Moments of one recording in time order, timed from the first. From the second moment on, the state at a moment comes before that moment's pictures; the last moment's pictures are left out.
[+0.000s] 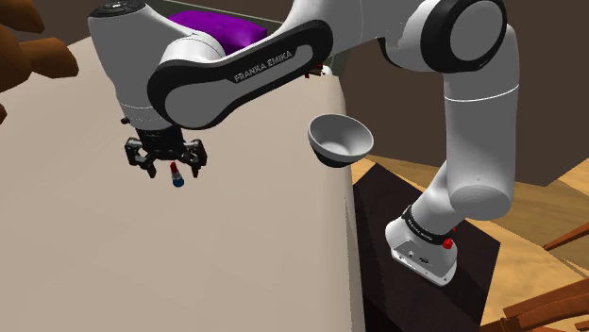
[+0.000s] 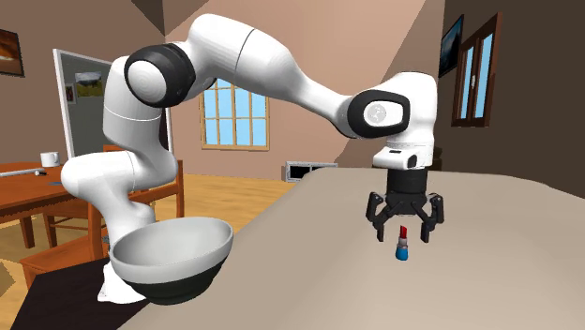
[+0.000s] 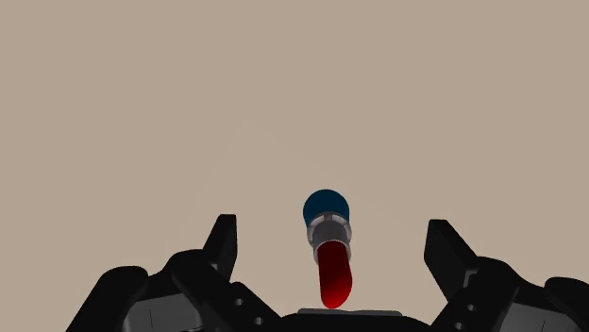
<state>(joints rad) 0.21 0.59 0.66 -1.54 -0.39 1.99 1.64</state>
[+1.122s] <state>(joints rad) 0.21 0.57 0.67 -1.51 -0.37 1.94 1.63</state>
